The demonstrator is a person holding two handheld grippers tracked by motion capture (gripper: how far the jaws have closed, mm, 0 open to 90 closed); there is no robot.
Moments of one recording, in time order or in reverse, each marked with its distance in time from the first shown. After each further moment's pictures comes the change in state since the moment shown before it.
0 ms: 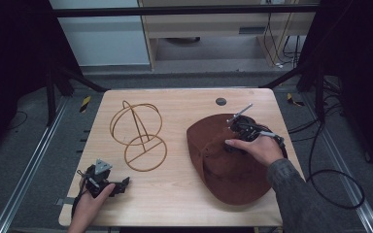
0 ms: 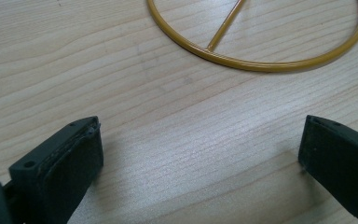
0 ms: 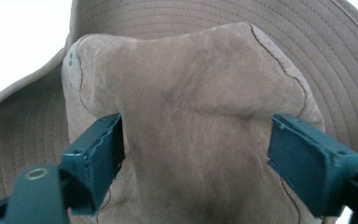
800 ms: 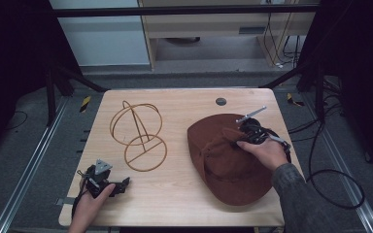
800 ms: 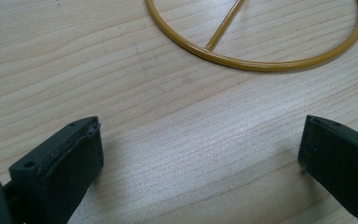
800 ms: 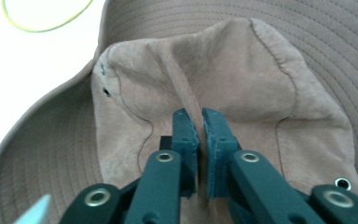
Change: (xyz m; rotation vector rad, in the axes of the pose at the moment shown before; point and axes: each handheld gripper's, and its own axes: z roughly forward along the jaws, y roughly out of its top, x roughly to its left) left arm -0.001 0.000 0.000 -0.001 0.000 0.000; right arm -0.016 -0.022 -0.002 -0.122 0.155 0.093
